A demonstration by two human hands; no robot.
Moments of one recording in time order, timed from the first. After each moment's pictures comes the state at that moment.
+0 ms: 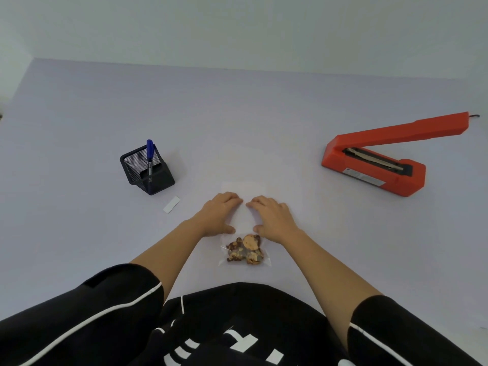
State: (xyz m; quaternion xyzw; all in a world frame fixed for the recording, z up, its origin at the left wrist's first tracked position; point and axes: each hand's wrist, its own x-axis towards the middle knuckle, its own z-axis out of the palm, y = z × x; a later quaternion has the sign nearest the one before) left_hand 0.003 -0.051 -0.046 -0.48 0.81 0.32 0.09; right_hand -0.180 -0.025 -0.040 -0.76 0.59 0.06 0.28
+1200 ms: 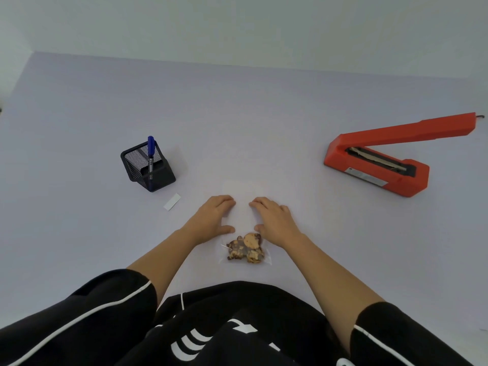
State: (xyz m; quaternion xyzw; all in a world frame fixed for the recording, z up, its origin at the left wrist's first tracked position) left_hand 0.018 -0.033 -0.051 -0.51 0.80 0.33 0.01; right_hand -0.181 -0.016 -0.042 -0.75 0.59 0.03 0.29
